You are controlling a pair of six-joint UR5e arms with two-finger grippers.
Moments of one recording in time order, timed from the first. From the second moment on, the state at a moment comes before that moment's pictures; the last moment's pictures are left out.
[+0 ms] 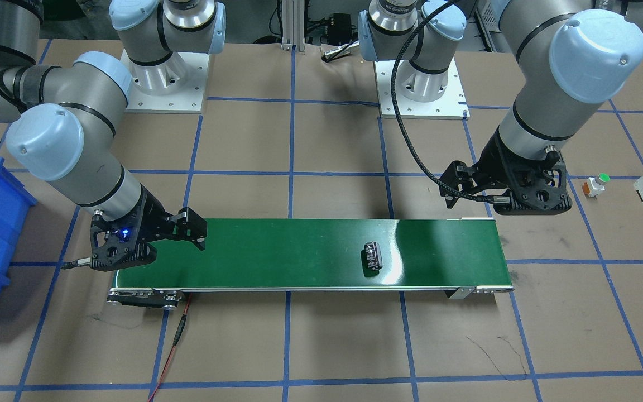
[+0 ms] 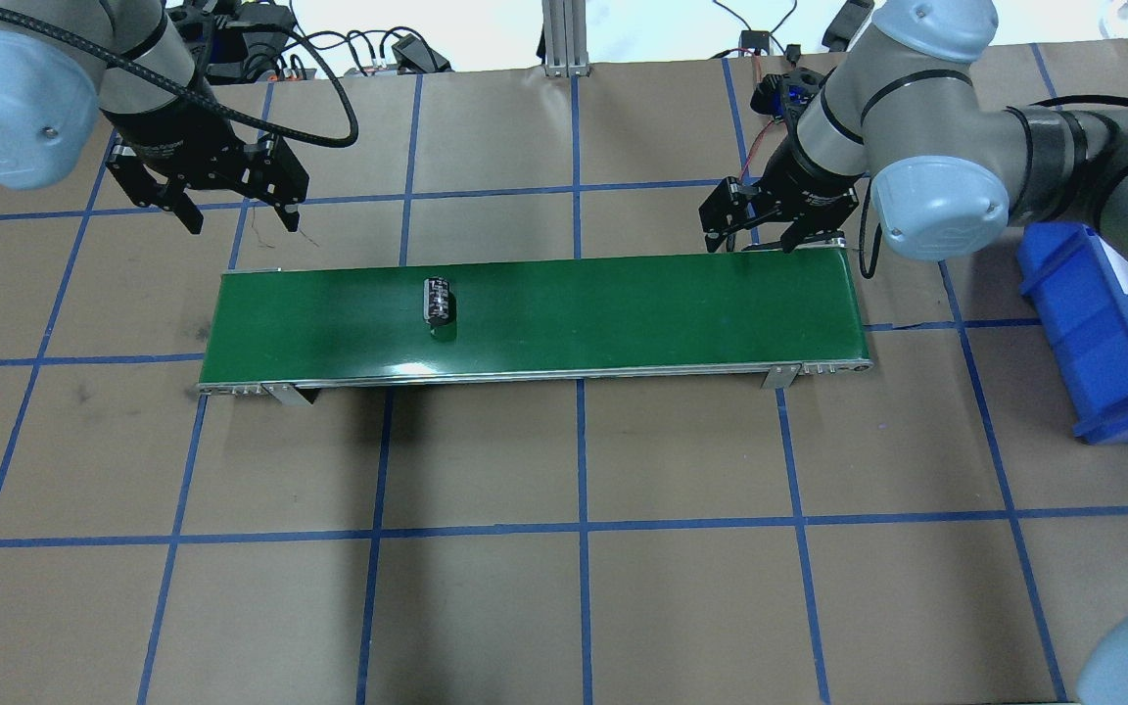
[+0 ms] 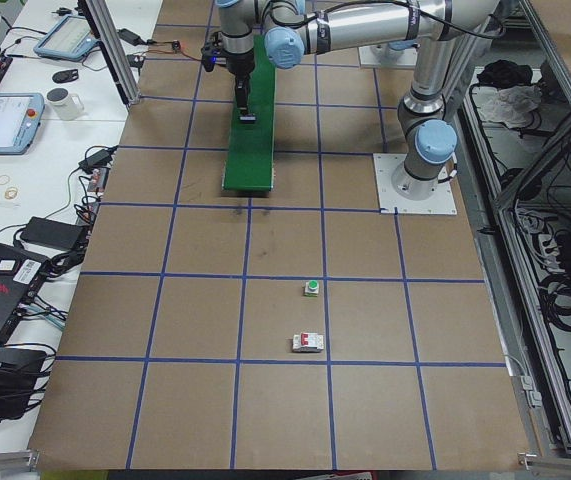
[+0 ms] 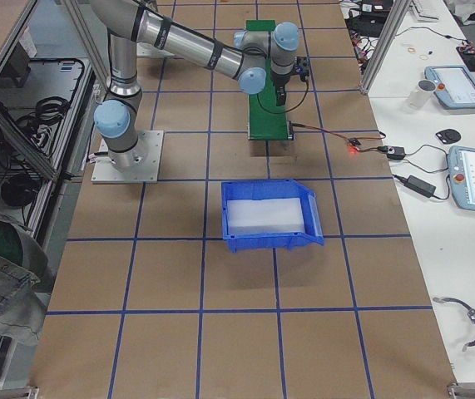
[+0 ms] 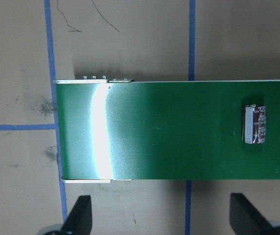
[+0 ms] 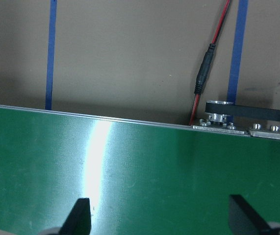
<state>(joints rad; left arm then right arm) -1.48 -1.72 -1.55 -1.47 1.61 0.09 1.53 -1.30 1.74 -2.06 -1.32 -0.12</state>
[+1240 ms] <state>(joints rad) -1.48 -1.73 -1.56 -1.45 1.61 0.09 1.53 -1.25 1.76 -2.08 -1.26 -0.12</state>
